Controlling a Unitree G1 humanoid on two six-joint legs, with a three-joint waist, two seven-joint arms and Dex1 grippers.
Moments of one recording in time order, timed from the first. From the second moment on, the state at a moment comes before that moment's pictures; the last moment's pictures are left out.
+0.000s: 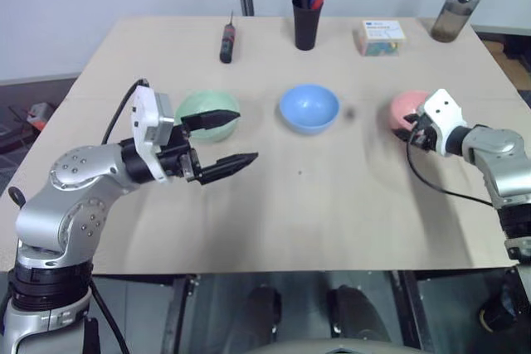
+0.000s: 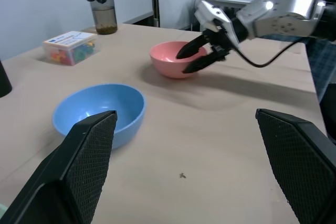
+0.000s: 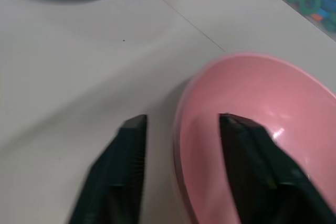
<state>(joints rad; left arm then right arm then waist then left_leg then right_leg) -0.28 0.80 0.25 -0.39 -0.76 0.52 -0.98 -0.64 -0.72 0.07 0.33 0.10 0.30 0.76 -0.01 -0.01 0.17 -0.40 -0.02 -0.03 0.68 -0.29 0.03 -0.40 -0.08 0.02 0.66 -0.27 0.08</state>
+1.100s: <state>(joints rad) -0.27 0.77 0.21 -0.34 -0.61 0.46 -0.91 -0.39 -0.62 0.22 -0.42 0.39 0.67 0.88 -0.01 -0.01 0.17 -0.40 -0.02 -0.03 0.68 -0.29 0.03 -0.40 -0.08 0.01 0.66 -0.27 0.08</state>
